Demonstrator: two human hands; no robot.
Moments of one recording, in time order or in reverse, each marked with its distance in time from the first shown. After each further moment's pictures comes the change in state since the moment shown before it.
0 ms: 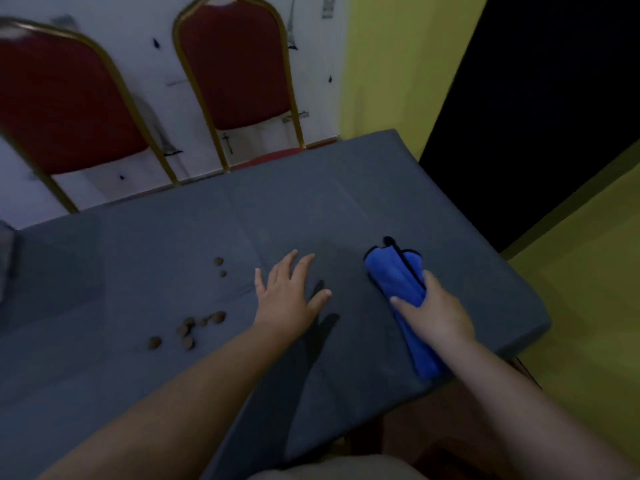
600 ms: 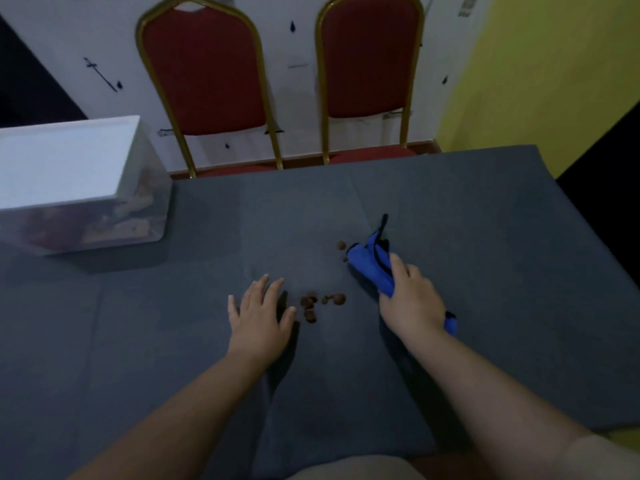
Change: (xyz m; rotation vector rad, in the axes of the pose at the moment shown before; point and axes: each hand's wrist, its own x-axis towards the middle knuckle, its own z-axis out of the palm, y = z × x) left_hand -0.101 -0.193 -0.045 -0.023 0.081 -0.409; right_hand -0.043 -0.180 0.113 -0.277 -0.050 -0.419
